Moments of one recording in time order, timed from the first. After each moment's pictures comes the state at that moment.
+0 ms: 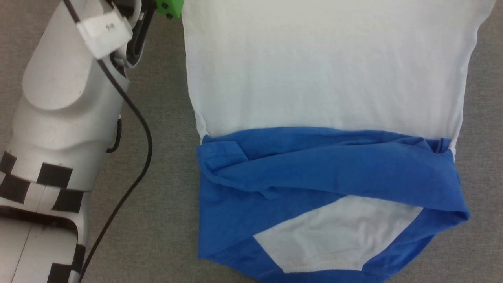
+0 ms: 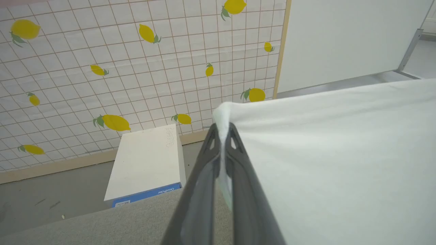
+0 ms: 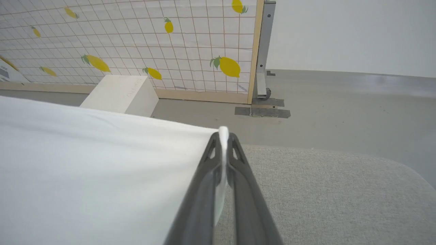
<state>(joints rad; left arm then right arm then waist) -1.18 0.29 -0.47 0.49 -0.47 0.02 0.00 -1.06 -0.36 -0.09 0.36 0.35 0.13 0.52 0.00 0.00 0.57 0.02</state>
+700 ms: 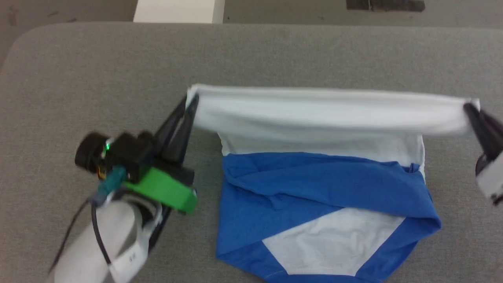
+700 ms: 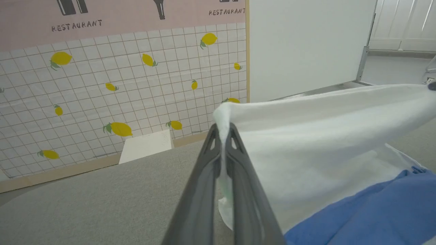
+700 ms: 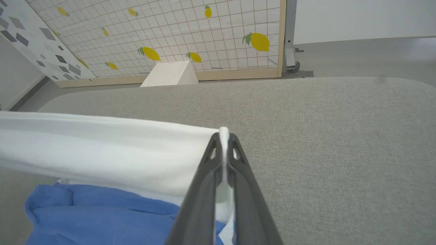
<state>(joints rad) -0.43 0.47 -0.55 -0.07 -0.46 0.11 -0.16 -0.27 -0.35 -0.17 -0.10 0.57 0.13 0.52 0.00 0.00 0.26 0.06</state>
